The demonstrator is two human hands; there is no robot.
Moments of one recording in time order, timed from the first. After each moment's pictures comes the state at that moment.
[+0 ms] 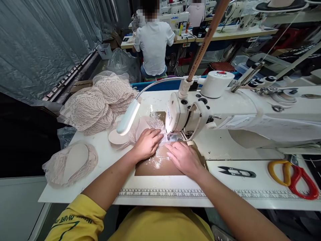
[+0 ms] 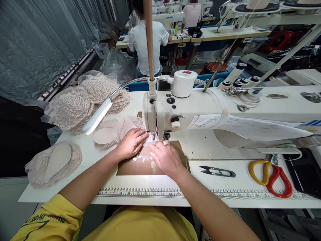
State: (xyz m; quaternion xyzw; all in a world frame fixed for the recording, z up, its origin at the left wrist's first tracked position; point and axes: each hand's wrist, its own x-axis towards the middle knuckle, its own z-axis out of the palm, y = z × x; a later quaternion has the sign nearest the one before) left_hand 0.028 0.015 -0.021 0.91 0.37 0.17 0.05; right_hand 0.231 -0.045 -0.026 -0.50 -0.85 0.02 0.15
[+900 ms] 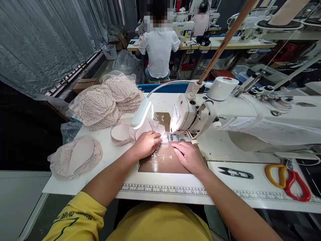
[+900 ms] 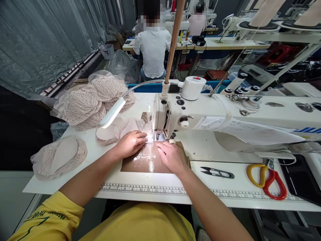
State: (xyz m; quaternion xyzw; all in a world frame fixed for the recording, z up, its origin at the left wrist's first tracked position) left_hand 0.011 0.008 -0.012 0.92 0.36 0.15 0.06; right_hand 0.238 -0.042 -0.026 -0.51 -0.82 0.09 0.25
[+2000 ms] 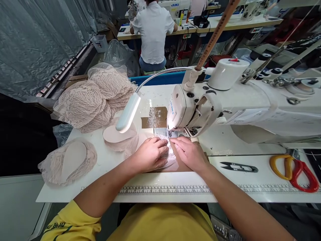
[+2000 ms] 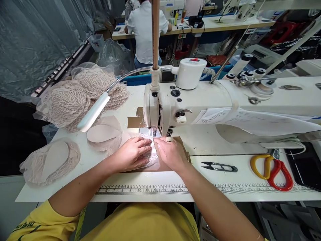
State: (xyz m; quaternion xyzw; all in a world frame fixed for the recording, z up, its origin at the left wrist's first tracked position) left_hand 0.030 -0.023 0.008 0.94 0.31 0.06 0.13; right_hand 0.240 -0.040 -0.025 -0.51 -0.82 0.09 0.26
